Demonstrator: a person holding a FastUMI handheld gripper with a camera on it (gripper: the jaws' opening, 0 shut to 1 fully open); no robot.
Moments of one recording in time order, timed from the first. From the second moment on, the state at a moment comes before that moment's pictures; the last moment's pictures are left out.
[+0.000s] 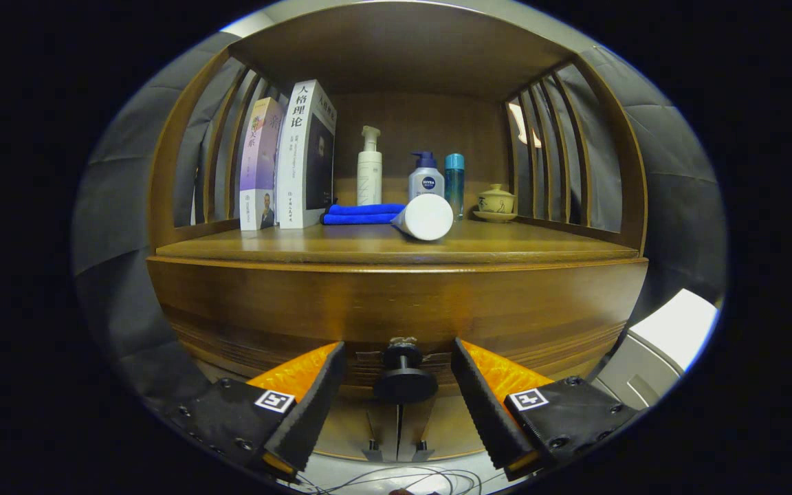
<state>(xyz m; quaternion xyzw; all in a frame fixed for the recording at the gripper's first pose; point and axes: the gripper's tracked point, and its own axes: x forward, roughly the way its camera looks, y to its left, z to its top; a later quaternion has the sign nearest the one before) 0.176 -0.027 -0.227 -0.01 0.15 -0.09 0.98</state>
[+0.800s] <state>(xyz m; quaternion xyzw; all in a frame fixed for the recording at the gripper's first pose) 0.116 -0.013 -0.133 -0.03 0.08 -0.09 0.99</state>
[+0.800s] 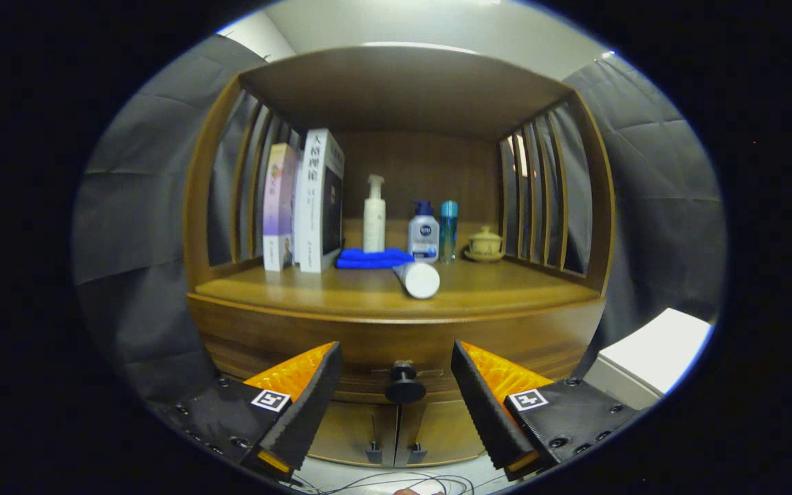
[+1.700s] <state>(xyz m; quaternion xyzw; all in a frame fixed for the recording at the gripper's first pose) -0.015 -0.050 0.031 0.05 -0.05 -0.08 0.99</state>
